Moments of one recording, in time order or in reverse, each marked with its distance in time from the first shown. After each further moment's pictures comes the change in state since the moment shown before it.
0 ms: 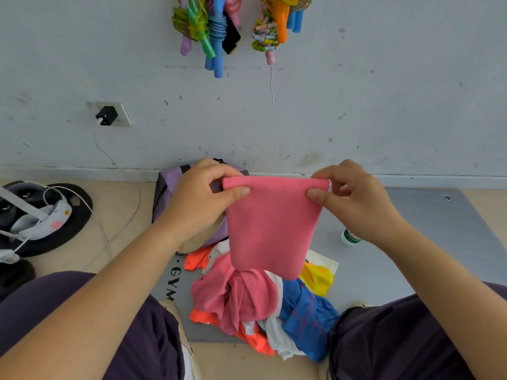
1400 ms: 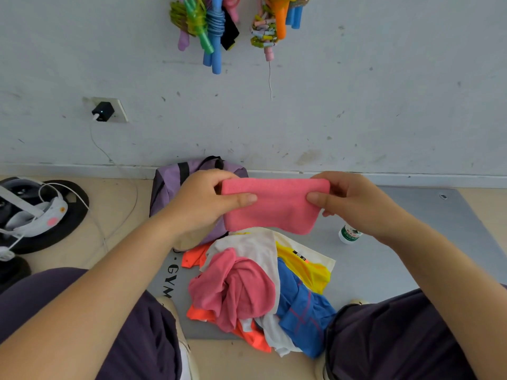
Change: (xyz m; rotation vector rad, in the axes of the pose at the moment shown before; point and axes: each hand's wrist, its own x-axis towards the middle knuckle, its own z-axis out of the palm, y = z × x) left_hand 0.006 -0.015 0.001 0.012 -0.135 -0.066; right_hand 0.004 0.006 -0.007 0.183 -0.266 0.138
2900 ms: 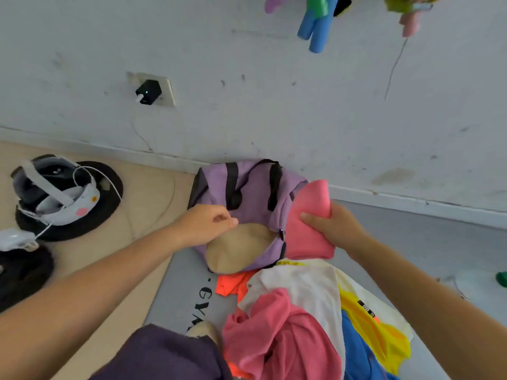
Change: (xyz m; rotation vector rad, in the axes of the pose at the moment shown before) left_hand 0.097 -0.254 -0.087 0.401 -0.181 -0.366; right_hand 0.230 0.098 0.157 0.008 -0.024 0.325
